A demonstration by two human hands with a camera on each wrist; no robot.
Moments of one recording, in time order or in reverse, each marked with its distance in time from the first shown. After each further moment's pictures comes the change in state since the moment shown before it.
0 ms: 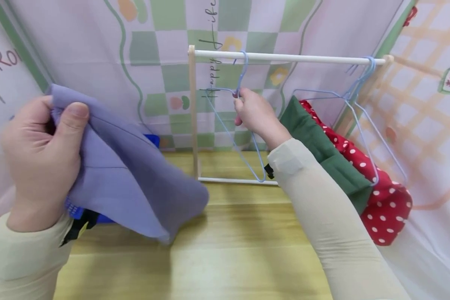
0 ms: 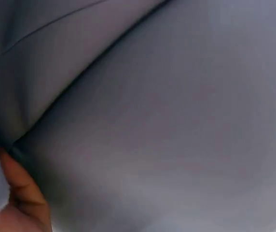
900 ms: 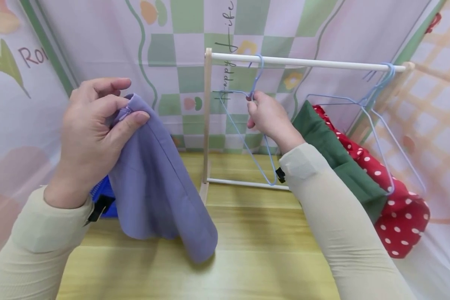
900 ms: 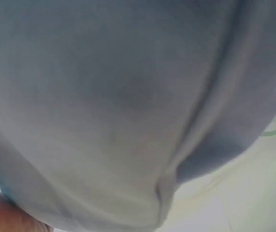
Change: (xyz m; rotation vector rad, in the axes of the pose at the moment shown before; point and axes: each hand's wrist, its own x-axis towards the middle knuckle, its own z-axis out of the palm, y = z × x) left_hand 0.010 0.000 0.012 0.240 -0.318 0.294; right_hand 0.002 -0.001 0.002 -0.020 0.013 0.000
